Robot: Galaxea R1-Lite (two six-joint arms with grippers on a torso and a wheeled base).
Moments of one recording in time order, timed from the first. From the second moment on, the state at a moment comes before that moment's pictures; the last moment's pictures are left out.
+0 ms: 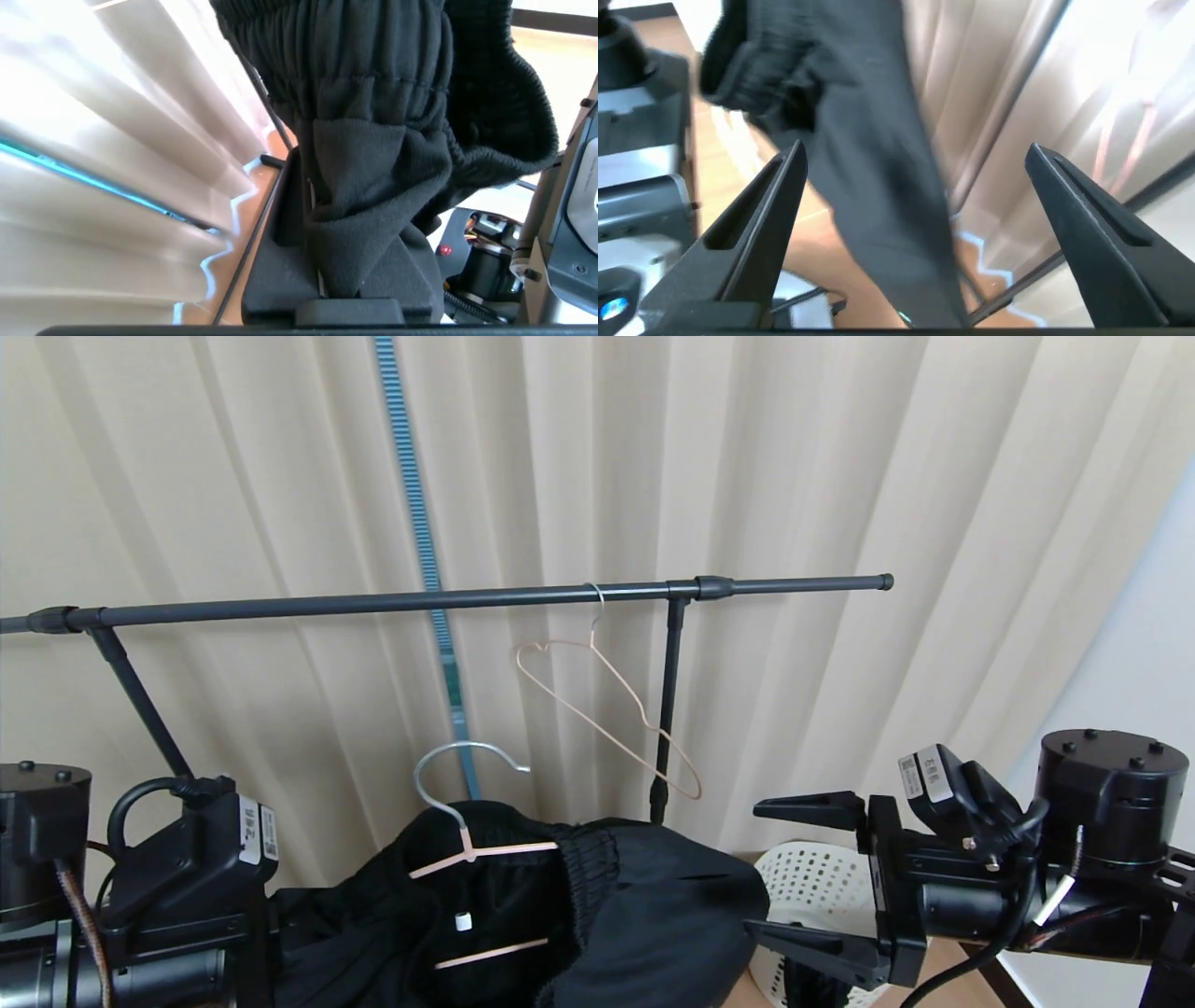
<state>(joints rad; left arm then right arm) -0.22 1.29 -0.38 -0.34 -0.63 0.60 0.42 1.65 -0.38 -0.93 0.74 -0.24</state>
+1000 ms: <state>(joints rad) -0.20 1.22 -0.38 -0.34 -0.63 0.55 0.39 1.90 -0.34 -1.06 0.74 -0.34</state>
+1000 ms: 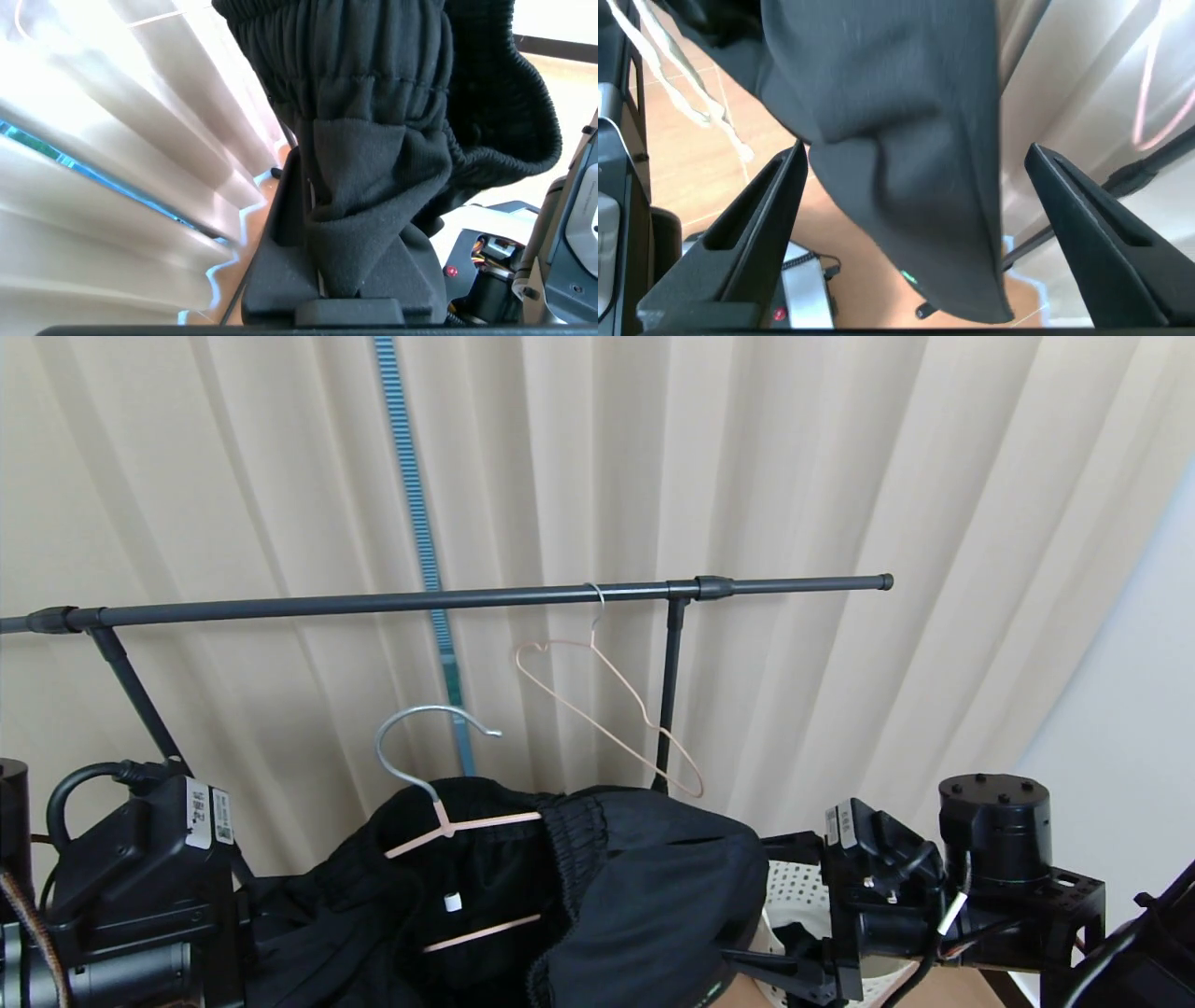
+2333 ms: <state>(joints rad) -0.10 1.23 -0.40 -0.39 -0.68 0.42 0.28 1.97 -0.40 -1.06 0.71 -0.34</state>
